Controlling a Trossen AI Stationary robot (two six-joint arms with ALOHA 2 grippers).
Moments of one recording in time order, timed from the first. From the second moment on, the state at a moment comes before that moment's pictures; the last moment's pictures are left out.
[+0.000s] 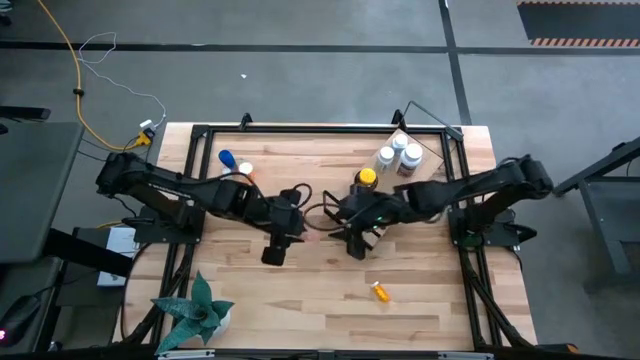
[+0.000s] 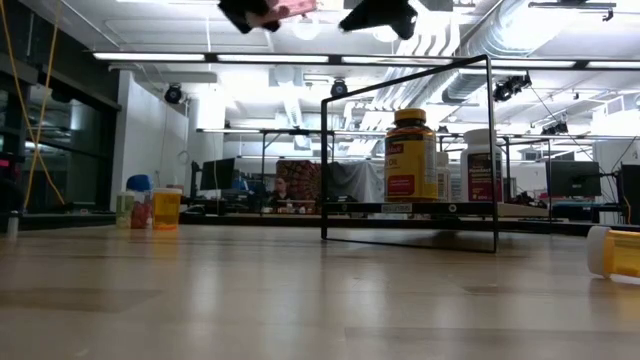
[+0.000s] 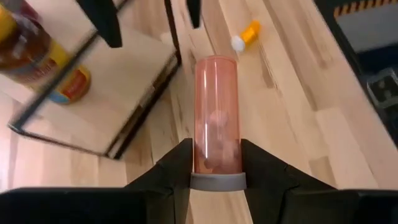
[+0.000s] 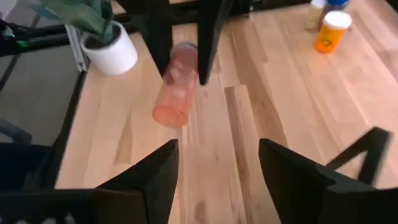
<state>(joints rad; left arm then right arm) -0.11 1.45 1.25 -0.64 -0.06 0.04 0.20 1.52 1.28 -0.41 0.12 0.27</state>
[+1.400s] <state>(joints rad) -0.35 1.60 1.24 -1.00 -0.71 0.22 0.20 1.76 1.29 -0.09 0.09 0.17</state>
